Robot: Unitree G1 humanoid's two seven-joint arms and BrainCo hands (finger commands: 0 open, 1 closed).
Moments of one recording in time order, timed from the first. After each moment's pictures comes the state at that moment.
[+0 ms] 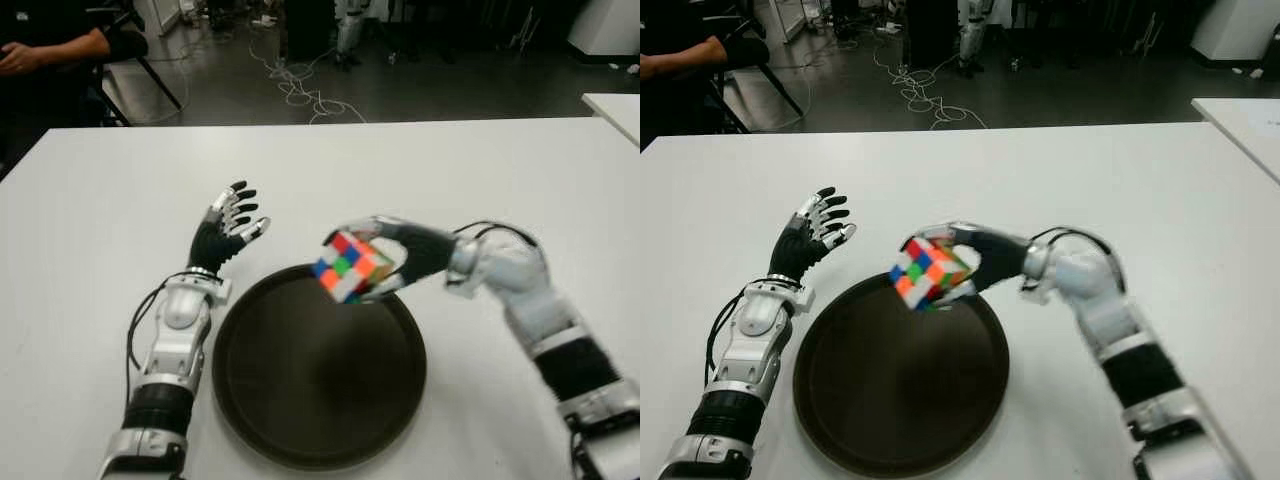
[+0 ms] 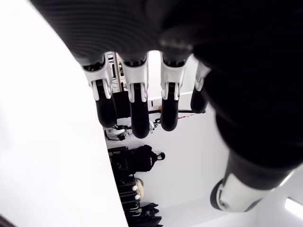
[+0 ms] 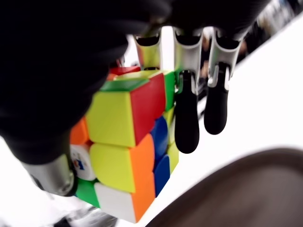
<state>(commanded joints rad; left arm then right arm) -0.28 0.07 0.05 0.42 0.00 -0.23 -0.10 -0.38 -0.31 0.33 0.30 -0.18 -0.58 0.53</state>
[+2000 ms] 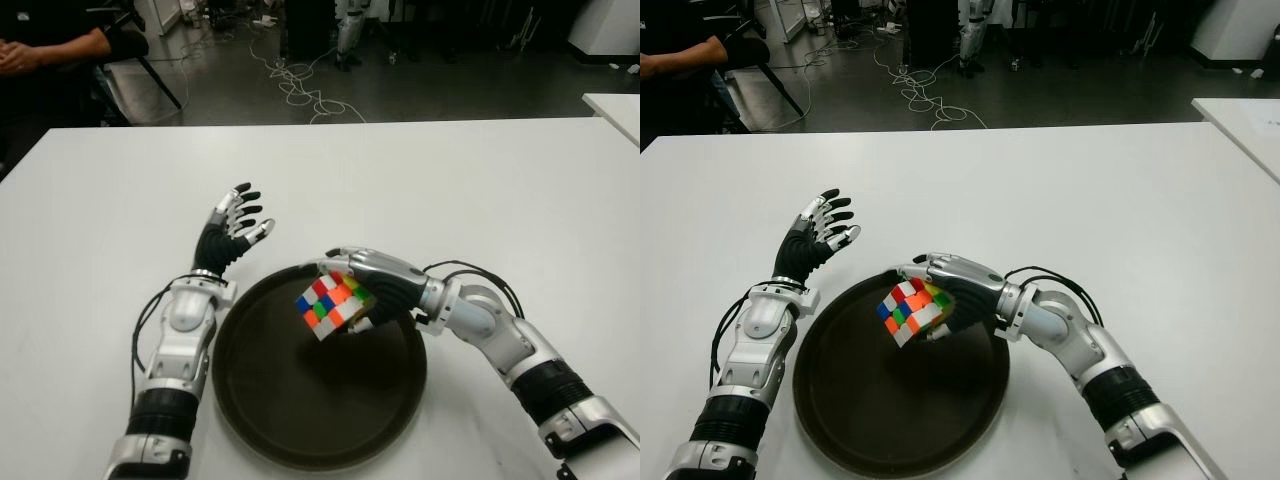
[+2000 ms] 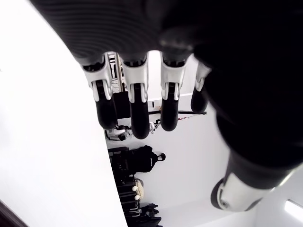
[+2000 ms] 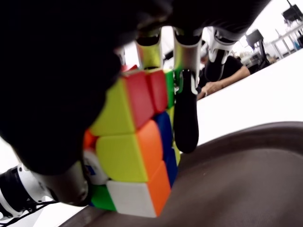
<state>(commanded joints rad) -0.26 0.06 0.04 0.37 0.02 -0.22 -0.08 -0.40 -0.31 0.40 0.40 -0.36 -0.74 0.39</state>
